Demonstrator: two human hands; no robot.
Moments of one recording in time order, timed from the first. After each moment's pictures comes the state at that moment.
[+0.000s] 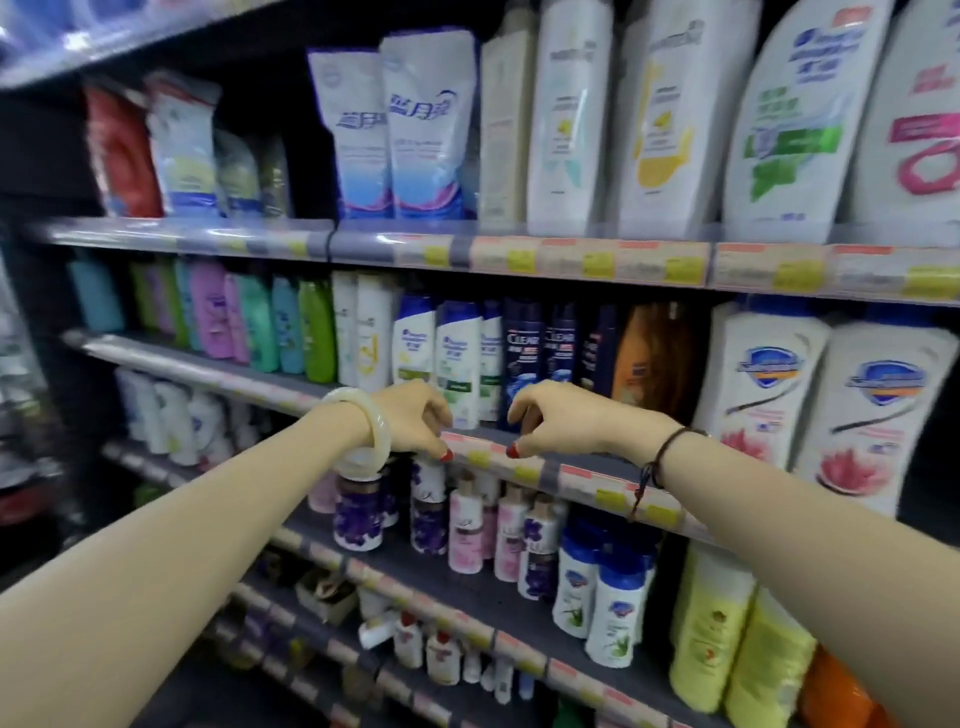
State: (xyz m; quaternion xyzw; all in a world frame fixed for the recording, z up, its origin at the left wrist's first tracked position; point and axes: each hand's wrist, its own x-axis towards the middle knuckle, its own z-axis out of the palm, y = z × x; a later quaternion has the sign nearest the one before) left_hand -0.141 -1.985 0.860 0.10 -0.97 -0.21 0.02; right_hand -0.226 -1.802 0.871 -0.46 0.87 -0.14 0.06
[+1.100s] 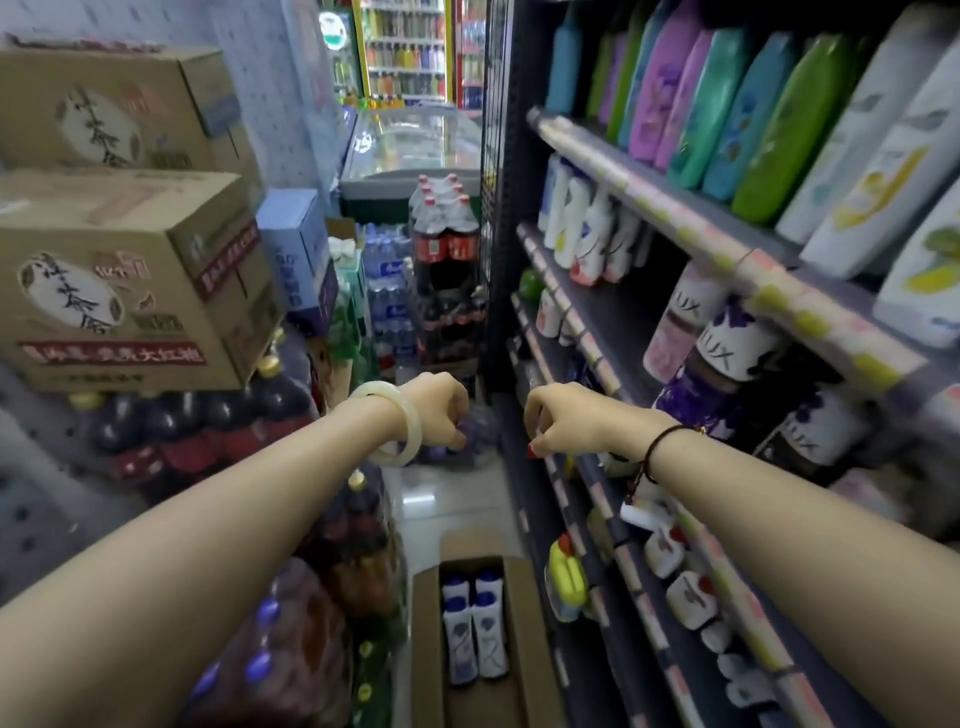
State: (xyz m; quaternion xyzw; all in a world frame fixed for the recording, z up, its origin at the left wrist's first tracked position) left_hand 0.060 -2.100 0.677 0.54 -0.80 -0.24 -0.01; right_hand -0.128 -2.069 0.688 -0.74 0.62 0.04 0.25
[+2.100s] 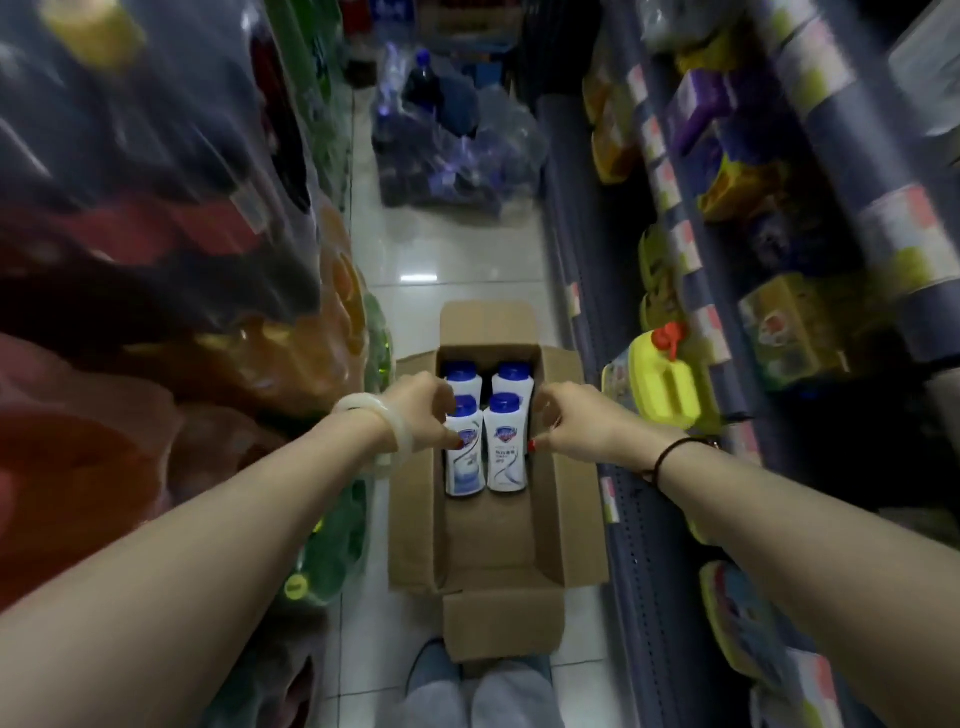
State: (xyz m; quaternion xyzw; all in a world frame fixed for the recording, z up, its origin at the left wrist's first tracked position) left_hand 0.078 -2.150 0.103 0.61 -0.67 -0.43 -0.09; right_hand -0.119 -2.141 0.114 -0.66 0.62 0.11 0.40
